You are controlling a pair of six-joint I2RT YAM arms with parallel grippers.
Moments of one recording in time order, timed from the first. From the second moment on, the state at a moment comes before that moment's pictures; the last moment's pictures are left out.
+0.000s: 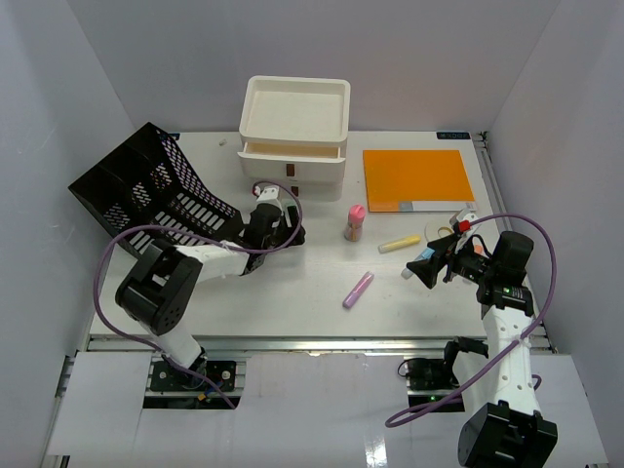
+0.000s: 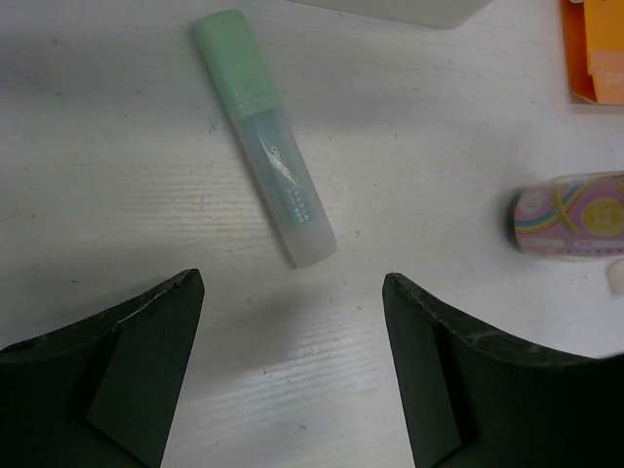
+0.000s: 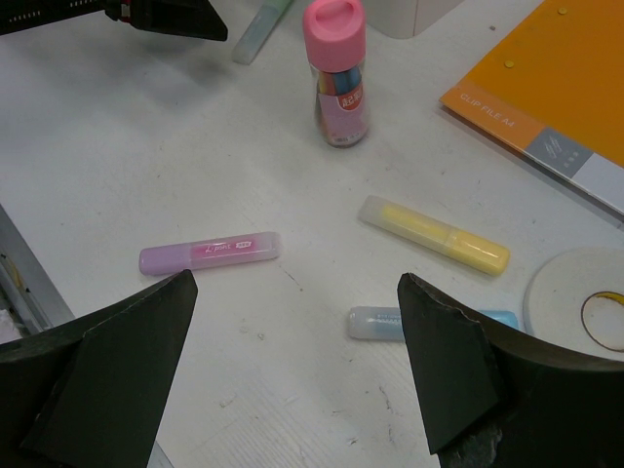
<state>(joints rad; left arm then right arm) -0.57 1.65 0.77 0.32 -0.15 -0.52 -0.25 0.72 0.51 -0.34 -1.06 -0.38</state>
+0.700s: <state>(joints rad) -0.64 1.91 0.95 0.38 -0.46 -0.49 -0.25 0.72 0.51 -0.34 -1.06 -0.38</state>
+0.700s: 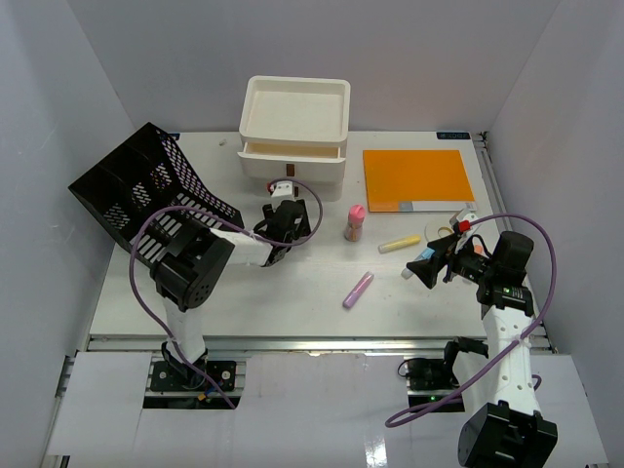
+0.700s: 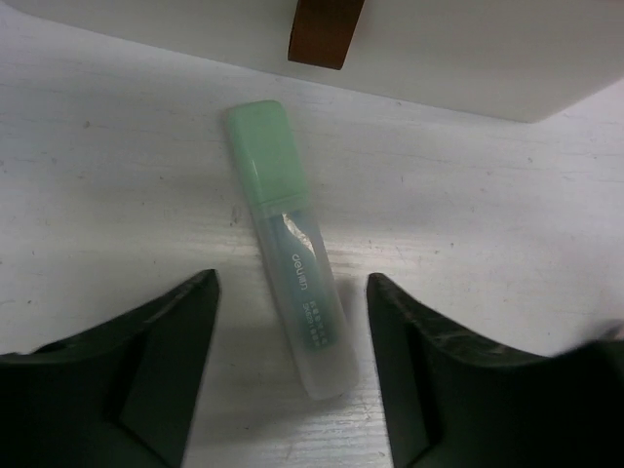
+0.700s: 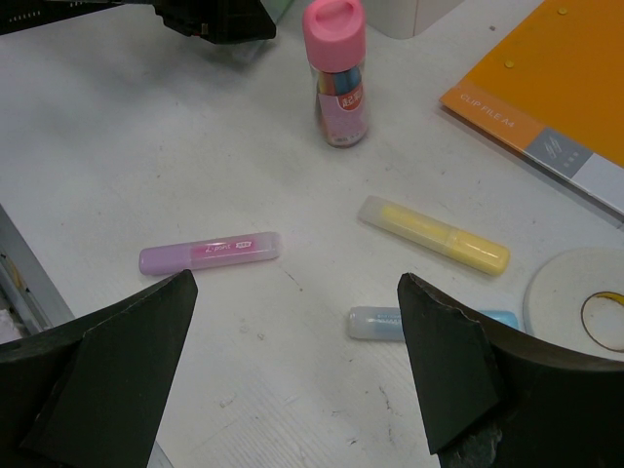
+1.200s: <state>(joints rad) -0.65 1.93 0.96 0.37 -0.51 -0.45 -0.25 0.71 0.51 -0.34 -1.06 -0.38</state>
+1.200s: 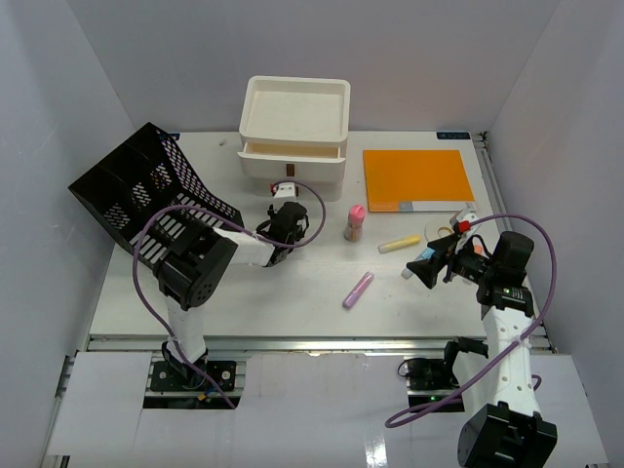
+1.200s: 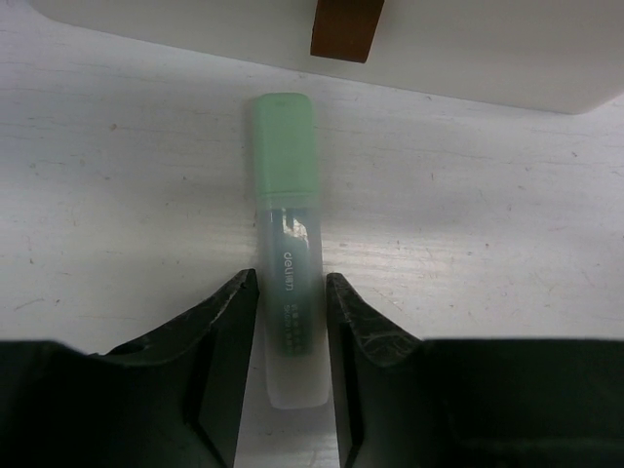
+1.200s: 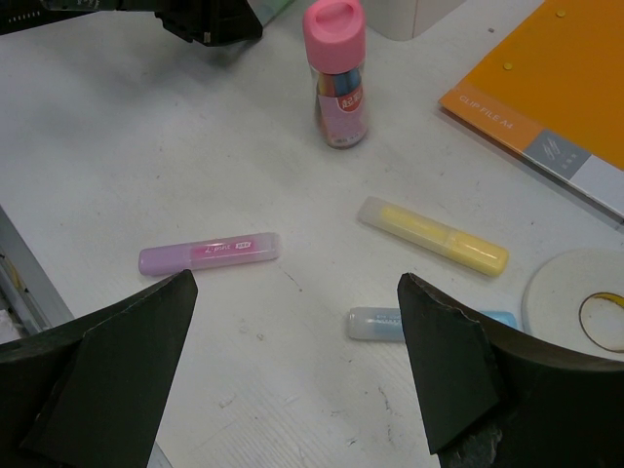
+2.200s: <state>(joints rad) -0.67 0.99 0.70 0.15 0.03 -0.57 -0.25 0.68 0.51 -0.34 -1.06 -0.38</state>
